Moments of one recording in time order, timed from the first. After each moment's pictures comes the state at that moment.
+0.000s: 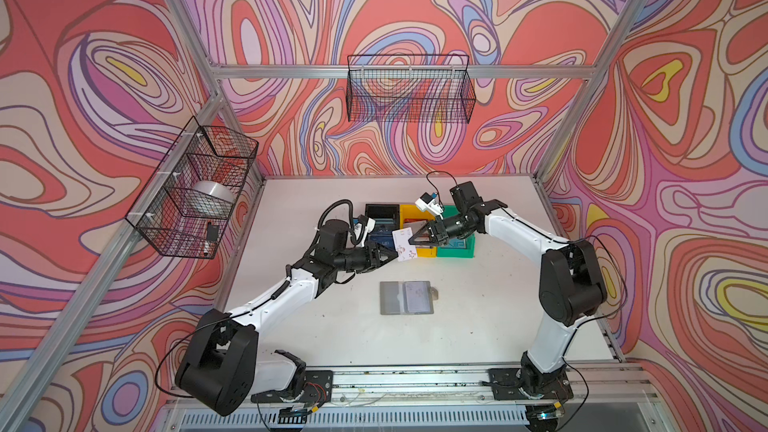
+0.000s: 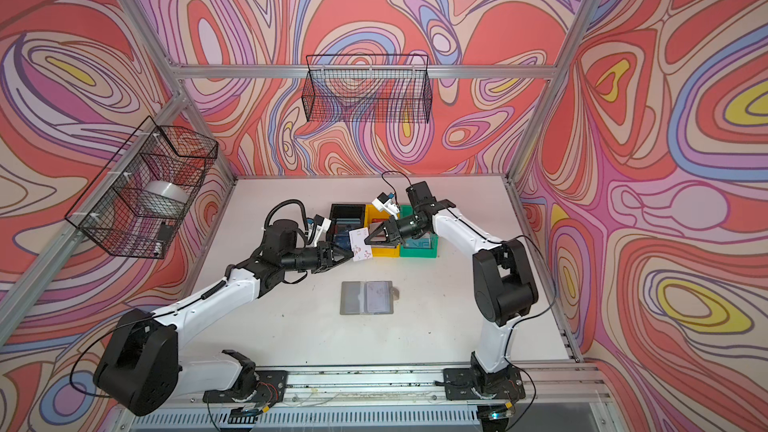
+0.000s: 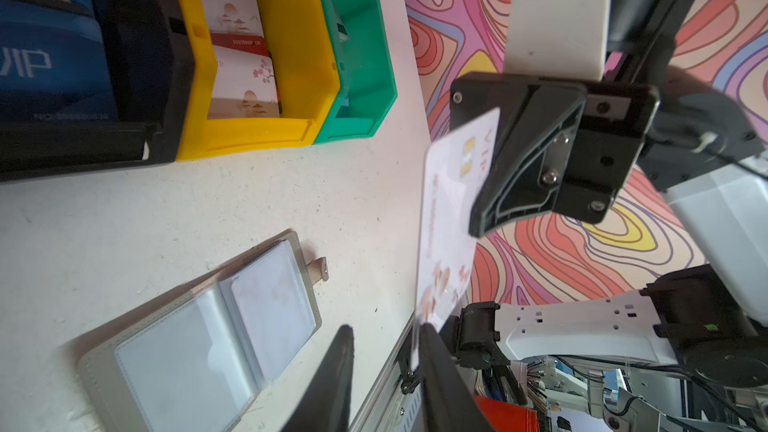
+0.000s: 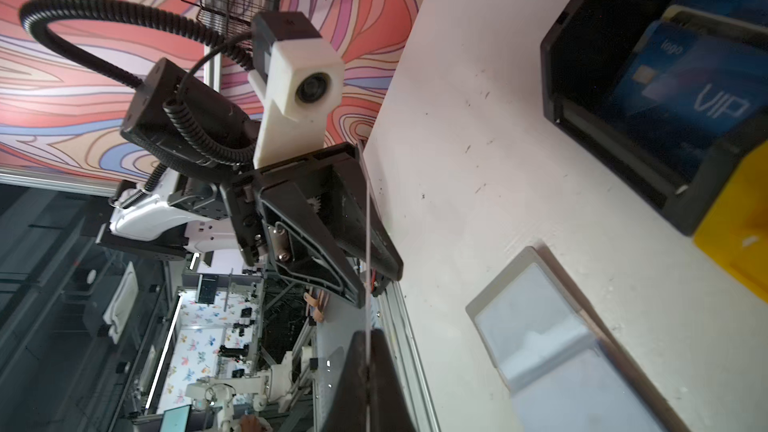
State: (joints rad) left arm -0.43 1.31 0.74 0.03 0.74 -0.82; right arm 0.35 1.86 1.47 -0.72 -1.23 0.10
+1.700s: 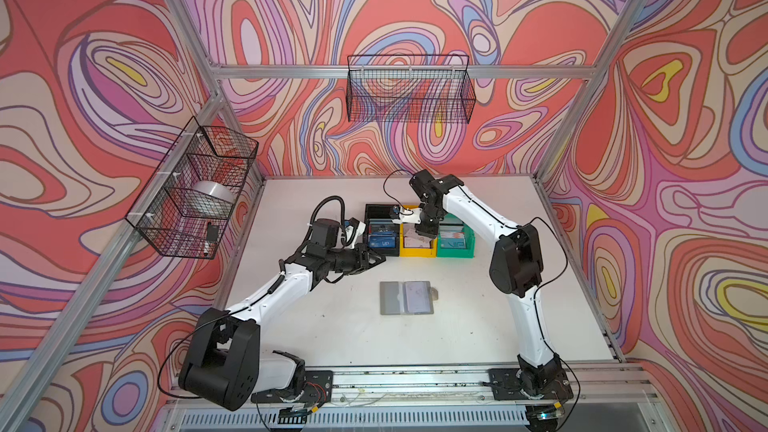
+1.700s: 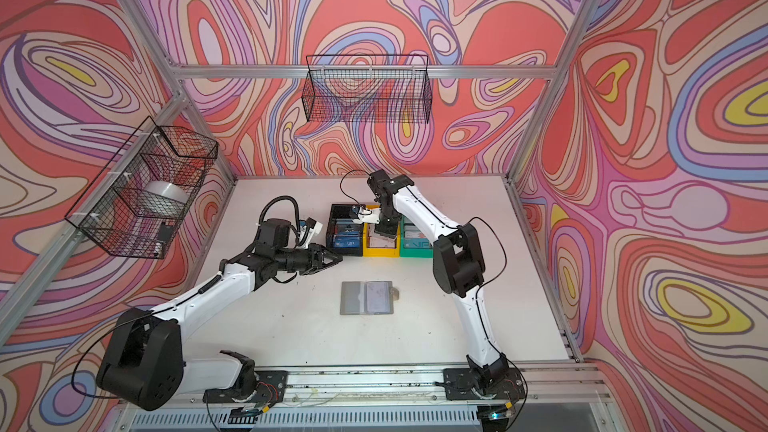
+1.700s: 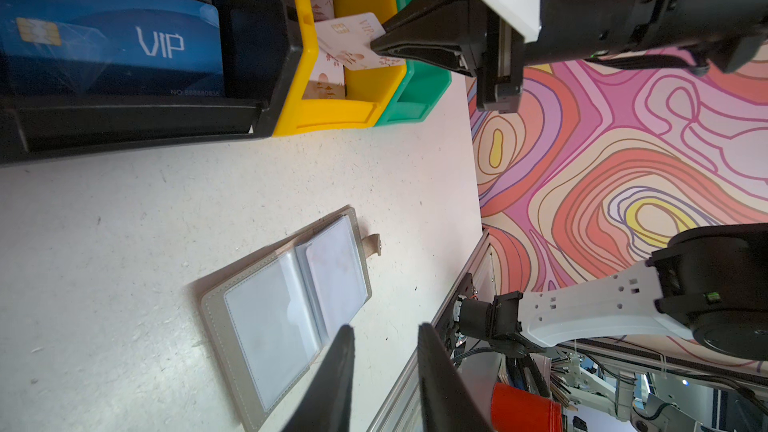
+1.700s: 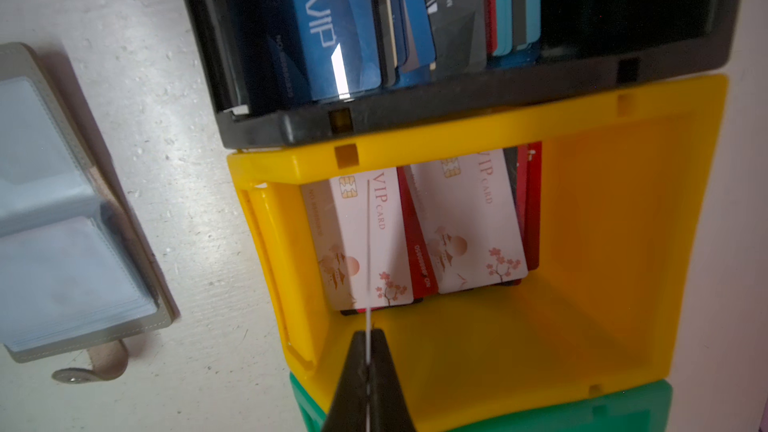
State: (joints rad) left arm -0.32 1.33 0.77 -0.17 0.79 -0.66; right arm 0.51 2.24 2.09 -1.21 -0.08 -0.86
